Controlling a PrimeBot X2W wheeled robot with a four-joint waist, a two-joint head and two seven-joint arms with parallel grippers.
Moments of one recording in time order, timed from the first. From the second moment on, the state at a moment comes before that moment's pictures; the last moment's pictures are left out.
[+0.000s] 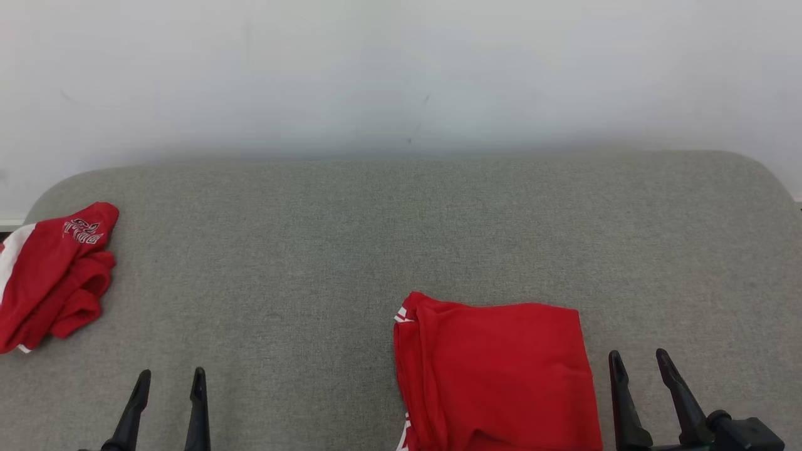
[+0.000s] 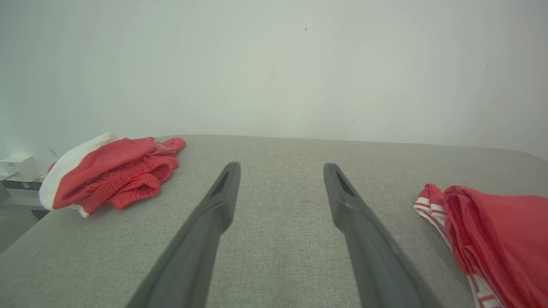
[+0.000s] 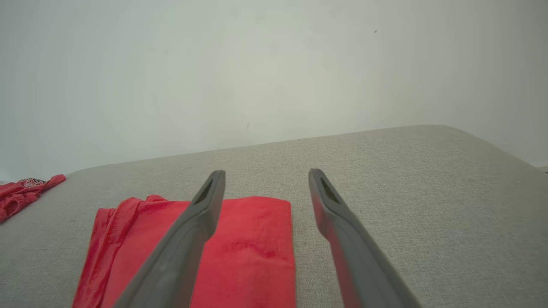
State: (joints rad) left arm 0.09 0.07 0.10 0.06 -0.11 -0.13 -0.26; right arm 0.08 -0.10 0.04 0.12 0.25 0.13 -0.26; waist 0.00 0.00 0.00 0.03
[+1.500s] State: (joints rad) left arm 0.06 0.06 0.10 0.10 -0.12 -0.13 -0.26; right arm -0.21 -0.17 0.14 0.59 0.30 0.13 -0.14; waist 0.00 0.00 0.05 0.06
